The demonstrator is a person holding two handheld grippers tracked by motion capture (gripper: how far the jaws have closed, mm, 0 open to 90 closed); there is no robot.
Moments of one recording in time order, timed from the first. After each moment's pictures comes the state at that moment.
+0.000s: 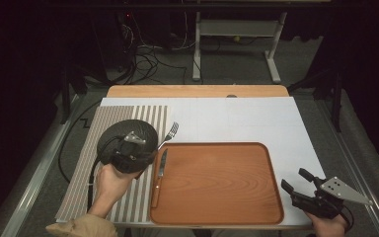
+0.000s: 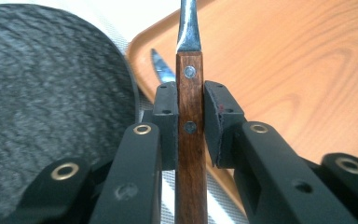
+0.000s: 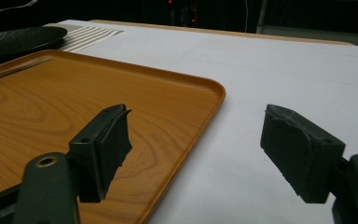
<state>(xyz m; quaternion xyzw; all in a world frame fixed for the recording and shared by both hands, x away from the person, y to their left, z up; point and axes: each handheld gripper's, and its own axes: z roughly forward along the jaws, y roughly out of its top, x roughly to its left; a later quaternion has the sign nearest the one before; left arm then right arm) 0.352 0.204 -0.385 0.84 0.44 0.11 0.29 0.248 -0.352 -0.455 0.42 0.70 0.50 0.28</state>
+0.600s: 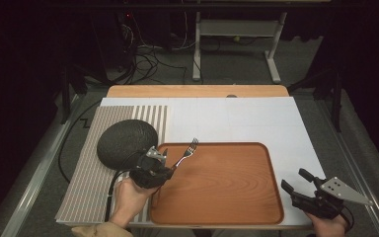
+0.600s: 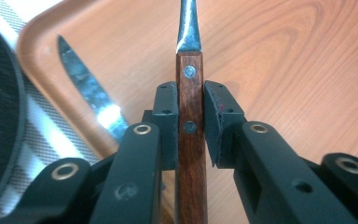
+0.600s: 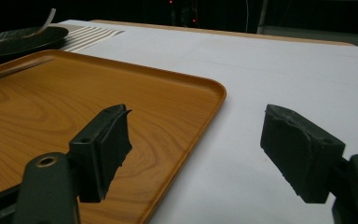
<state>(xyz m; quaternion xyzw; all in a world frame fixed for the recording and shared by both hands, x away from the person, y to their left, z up) 0.325 0.158 -0.388 0.86 0.41 0.08 0.30 0.247 -0.351 -0.455 0.42 0.70 0.51 0.28</state>
